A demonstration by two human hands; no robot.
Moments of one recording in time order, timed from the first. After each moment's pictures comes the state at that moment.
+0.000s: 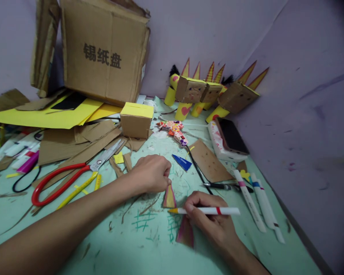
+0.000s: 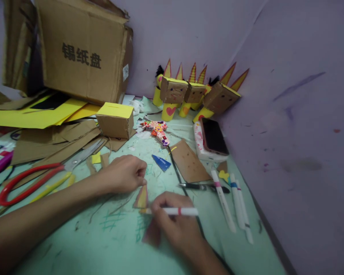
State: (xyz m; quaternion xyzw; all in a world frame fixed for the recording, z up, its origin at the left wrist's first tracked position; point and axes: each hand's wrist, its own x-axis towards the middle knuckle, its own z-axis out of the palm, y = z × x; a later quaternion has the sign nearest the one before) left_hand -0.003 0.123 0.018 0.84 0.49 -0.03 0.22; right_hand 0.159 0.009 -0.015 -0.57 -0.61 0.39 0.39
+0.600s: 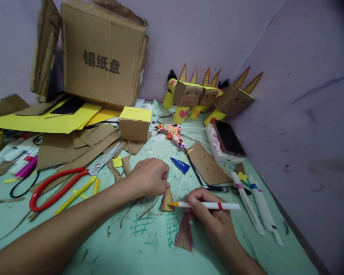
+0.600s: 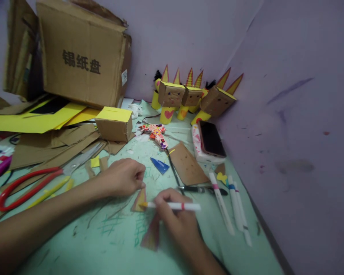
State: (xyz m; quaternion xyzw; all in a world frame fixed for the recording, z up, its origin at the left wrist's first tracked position) left_hand -0.002 0.123 0.020 0.84 0.50 -0.03 0.22; right_hand 0.155 0.012 -0.012 -0.61 -0.53 0.41 0.43
